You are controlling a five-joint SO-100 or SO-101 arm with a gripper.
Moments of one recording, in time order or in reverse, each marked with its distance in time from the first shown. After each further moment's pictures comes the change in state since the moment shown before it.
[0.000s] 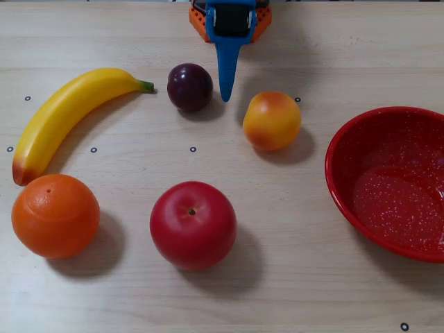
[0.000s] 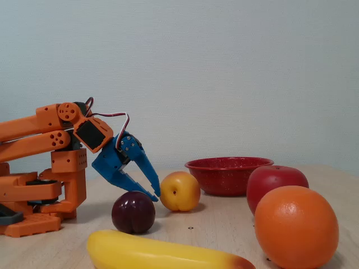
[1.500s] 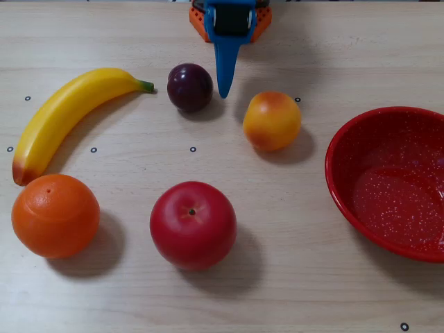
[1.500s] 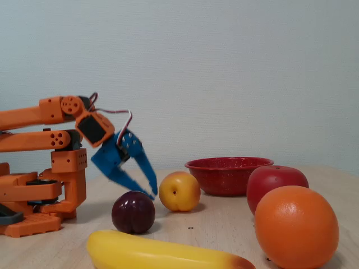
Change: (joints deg) arm 0.1 -10.7 -13.5 0.2 -3.3
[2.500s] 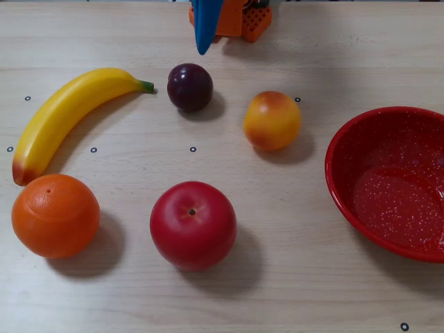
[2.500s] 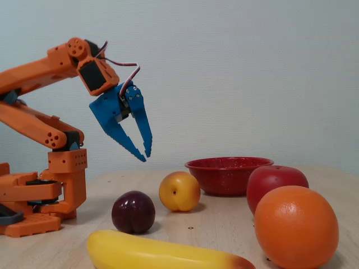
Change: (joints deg) arm 8.1 -28.2 -36.2 20.6 -13.1
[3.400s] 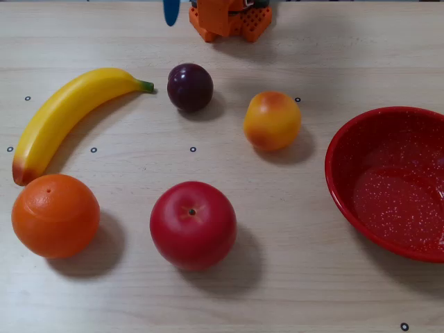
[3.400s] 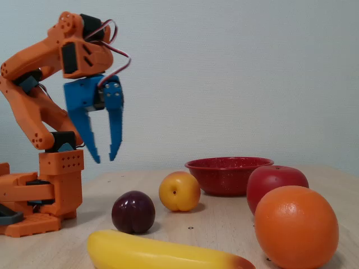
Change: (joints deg) arm 23.3 -14.2 -14.6 21.4 -16.5
